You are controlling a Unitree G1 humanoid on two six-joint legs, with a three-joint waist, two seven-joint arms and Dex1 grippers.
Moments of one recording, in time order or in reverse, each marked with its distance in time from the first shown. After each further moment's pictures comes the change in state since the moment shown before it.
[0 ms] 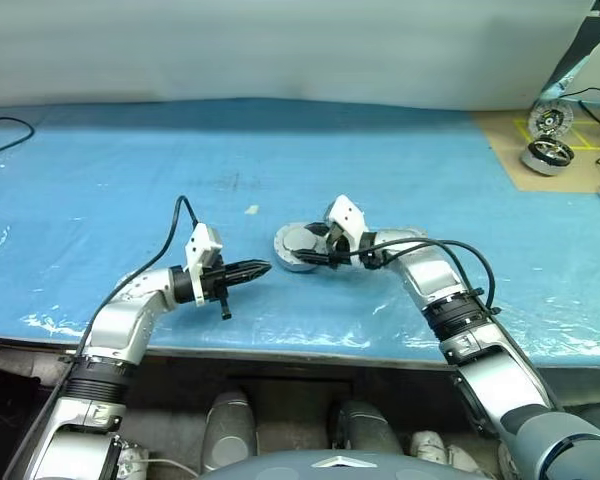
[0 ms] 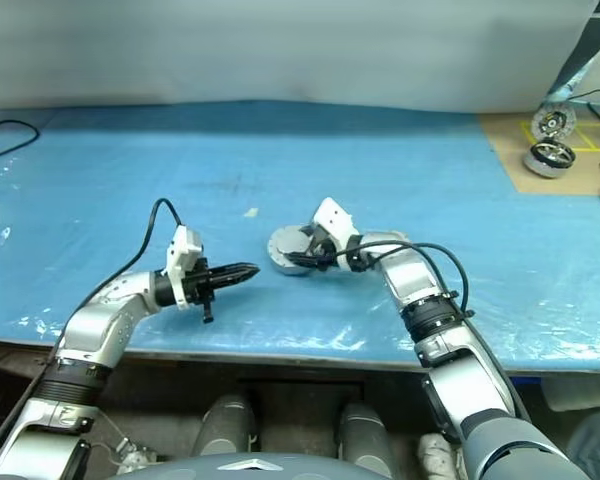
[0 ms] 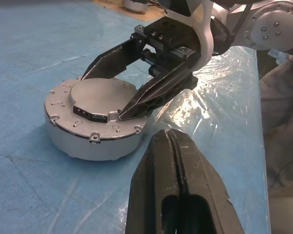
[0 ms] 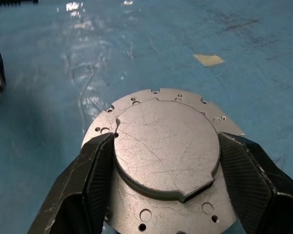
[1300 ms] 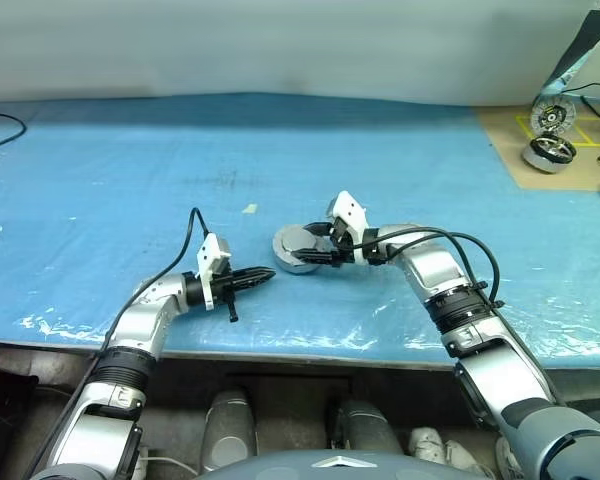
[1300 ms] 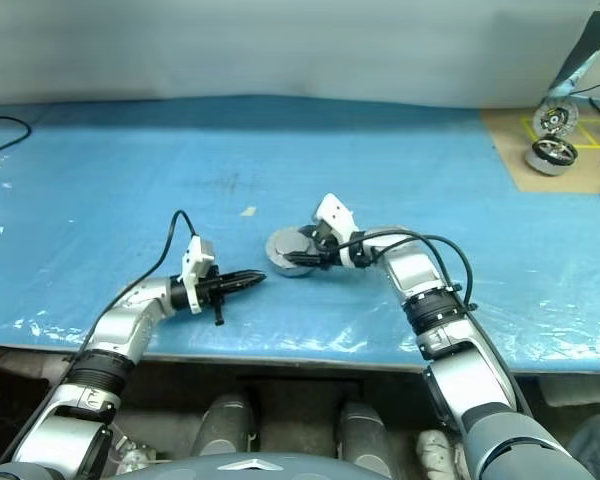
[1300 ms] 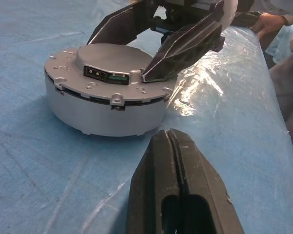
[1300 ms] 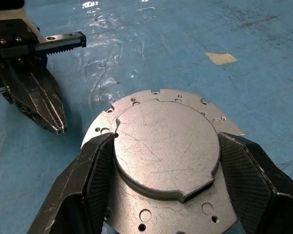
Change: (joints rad) left arm -0.070 -0.063 -0.020 0.302 0.071 -0.208 -0.079; right arm -0.048 -0.011 0.042 0.094 -0.029 -0.082 0.071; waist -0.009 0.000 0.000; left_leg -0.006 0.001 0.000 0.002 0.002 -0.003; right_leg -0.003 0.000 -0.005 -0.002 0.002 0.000
